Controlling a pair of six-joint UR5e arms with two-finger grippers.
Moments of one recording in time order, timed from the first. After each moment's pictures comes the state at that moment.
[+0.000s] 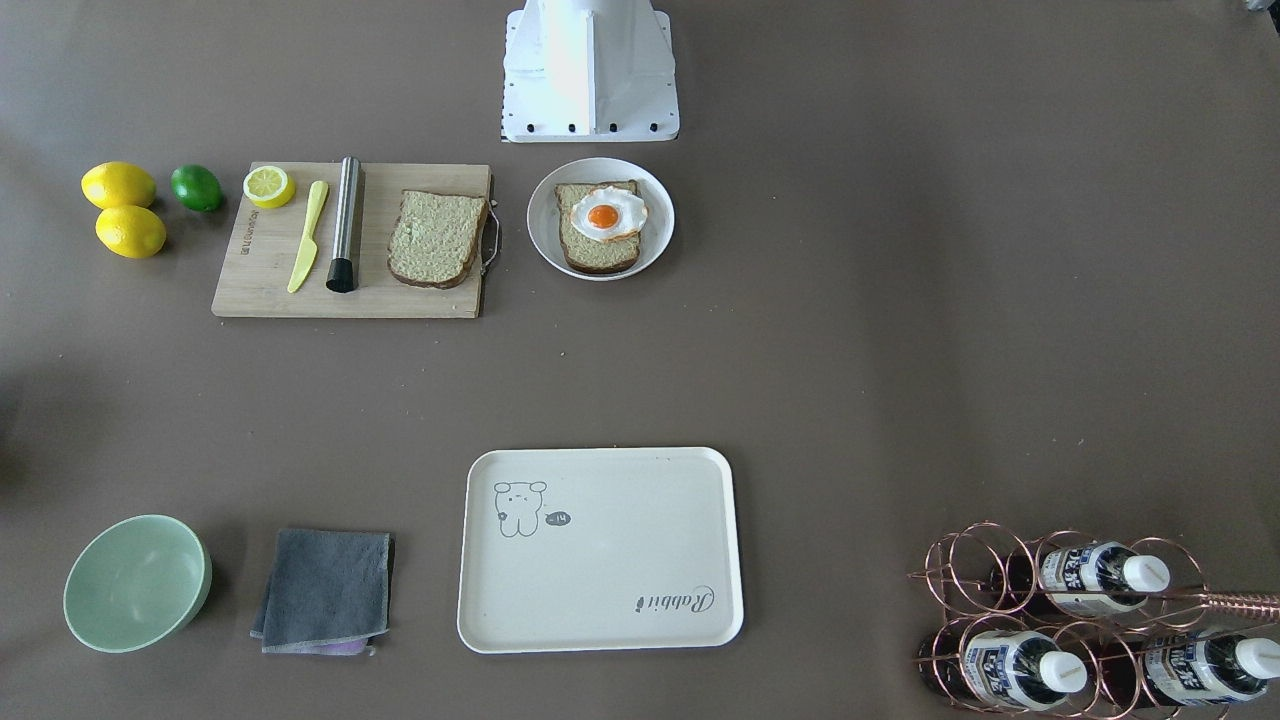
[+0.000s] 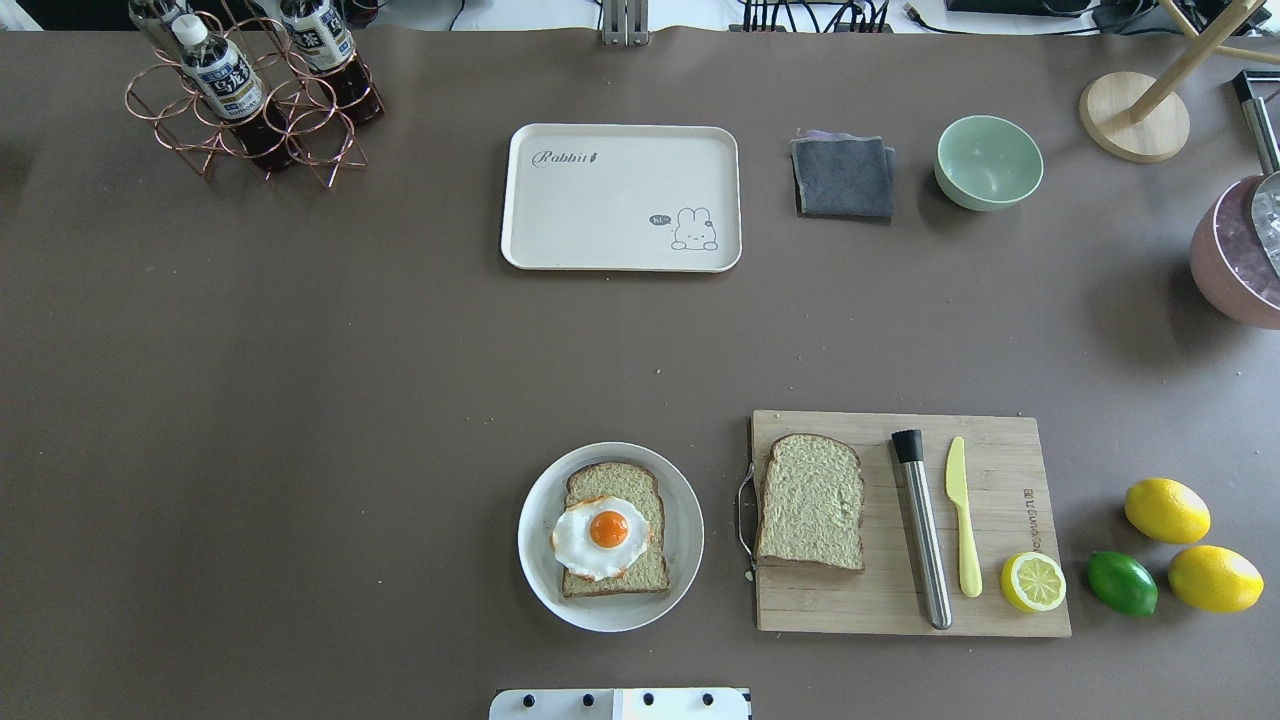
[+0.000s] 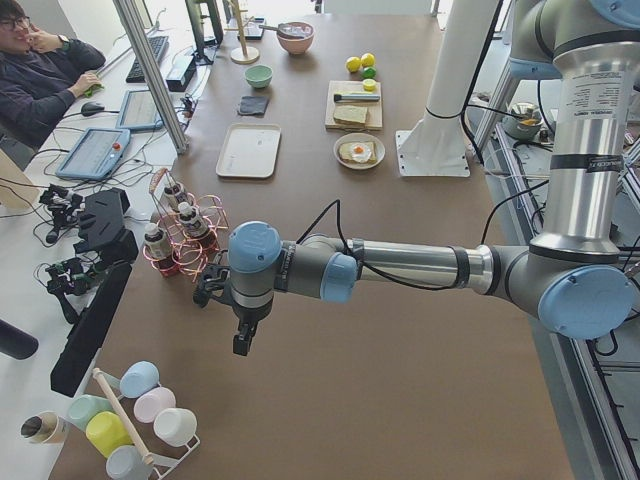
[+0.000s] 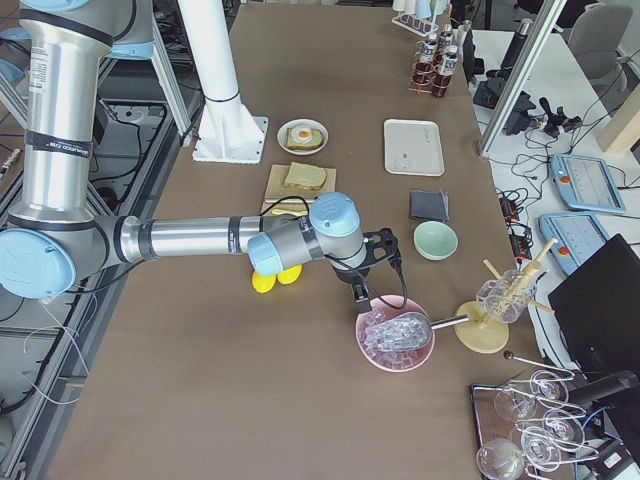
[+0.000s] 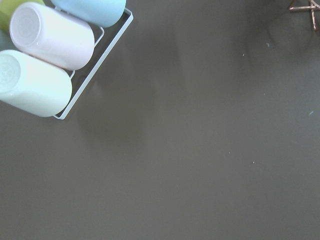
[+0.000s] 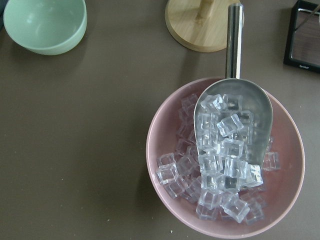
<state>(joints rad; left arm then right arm) -1.63 -1.60 -1.62 -1.74 -2.35 0.01 1.49 -1.73 1.81 -1.18 2.32 0.10</state>
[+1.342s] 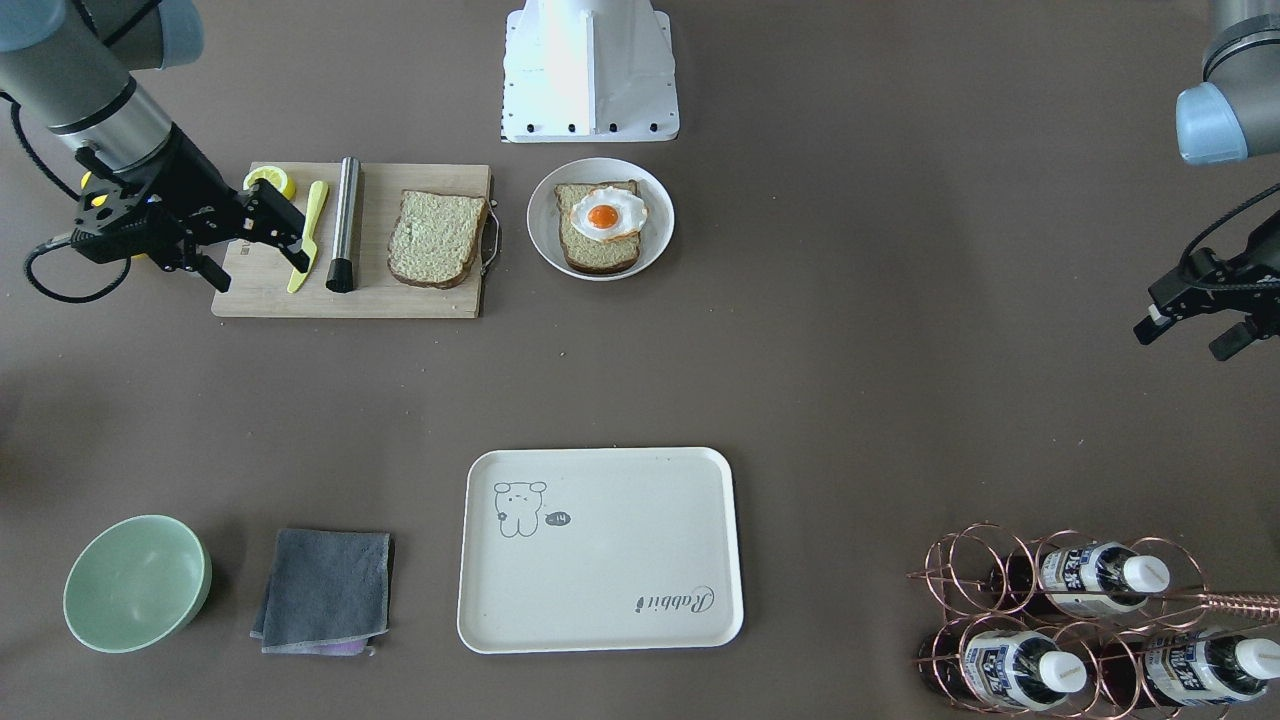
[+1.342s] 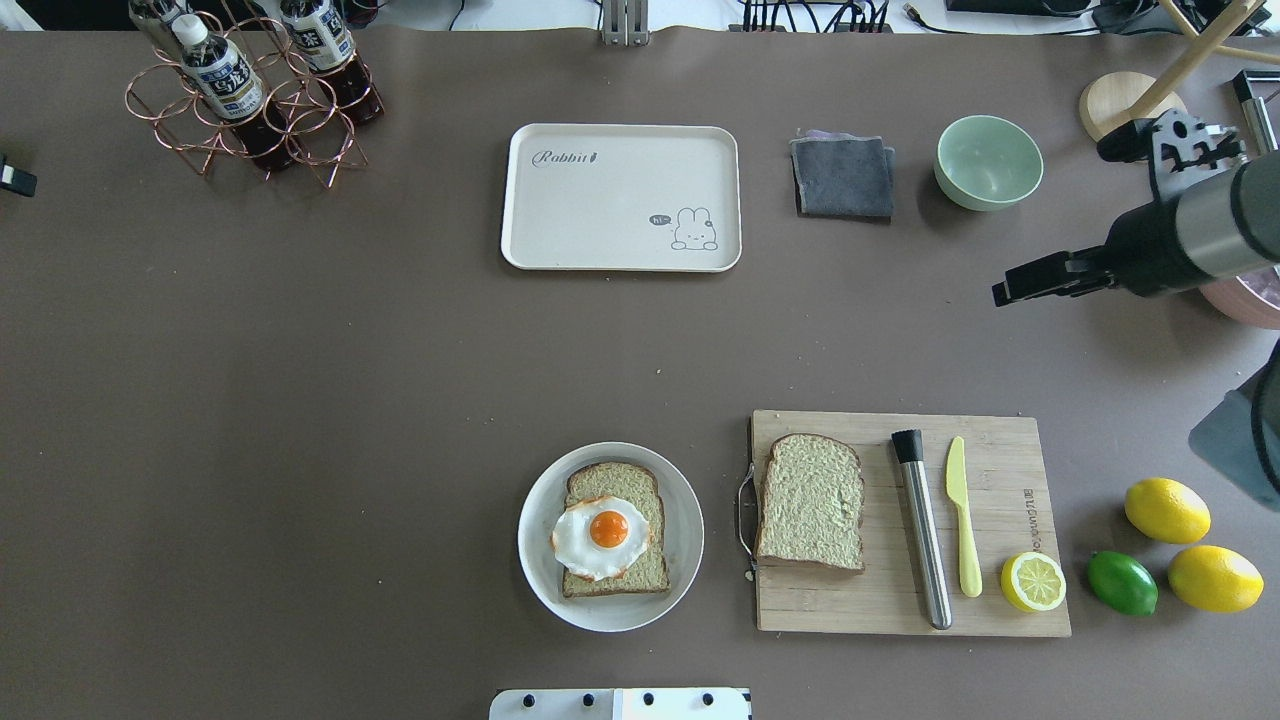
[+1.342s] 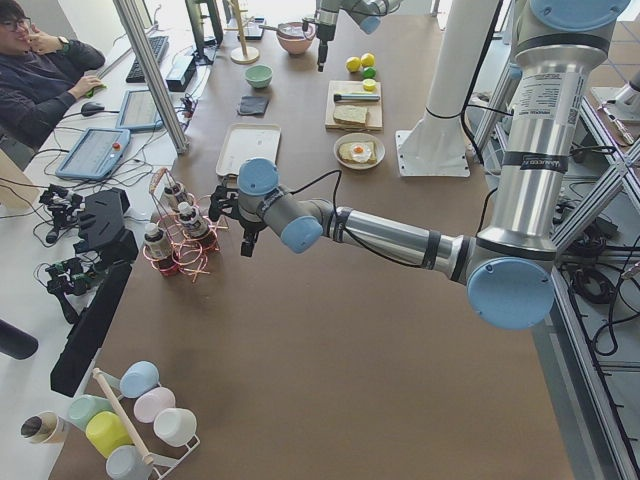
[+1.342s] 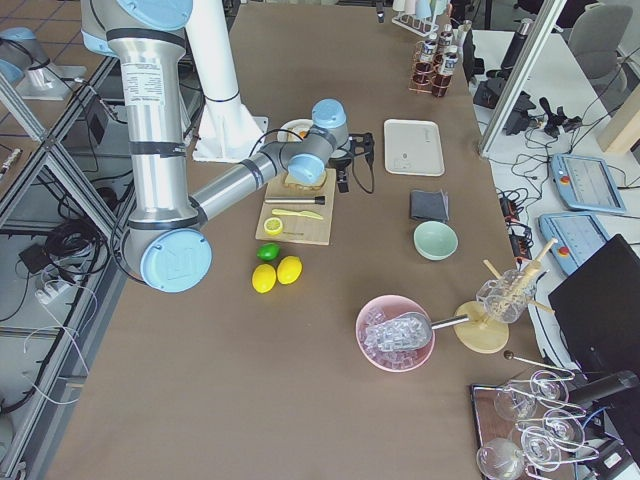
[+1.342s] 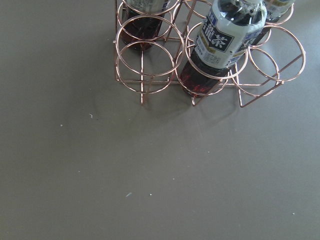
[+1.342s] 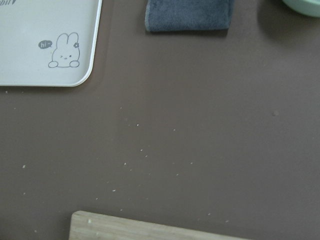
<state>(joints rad) -1.27 -1.69 -1.68 -2.10 -2.38 -0.66 0.72 -1.50 2.04 -1.12 2.00 1.15</state>
